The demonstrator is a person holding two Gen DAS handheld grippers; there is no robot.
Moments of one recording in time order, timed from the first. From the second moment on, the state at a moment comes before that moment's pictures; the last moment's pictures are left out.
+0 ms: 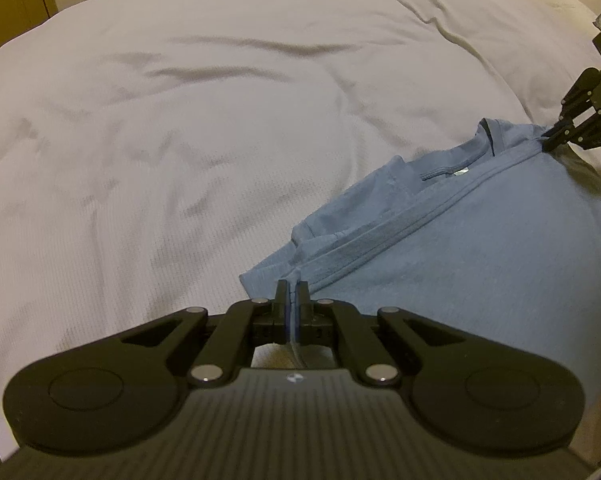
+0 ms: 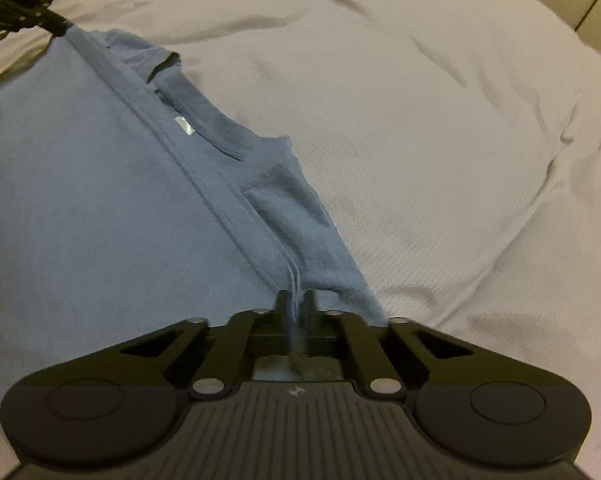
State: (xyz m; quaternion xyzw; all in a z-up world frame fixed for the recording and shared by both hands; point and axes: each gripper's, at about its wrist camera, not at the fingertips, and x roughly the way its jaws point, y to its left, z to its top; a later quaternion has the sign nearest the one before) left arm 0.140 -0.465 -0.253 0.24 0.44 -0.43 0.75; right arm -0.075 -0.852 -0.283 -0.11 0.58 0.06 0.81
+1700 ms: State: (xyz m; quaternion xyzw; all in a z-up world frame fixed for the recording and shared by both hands) left arm 0.092 -0.481 -0.284 0.24 0.47 -0.41 0.74; right arm -0.142 -0.797 -0.293 0.05 0.59 -0.02 0.81
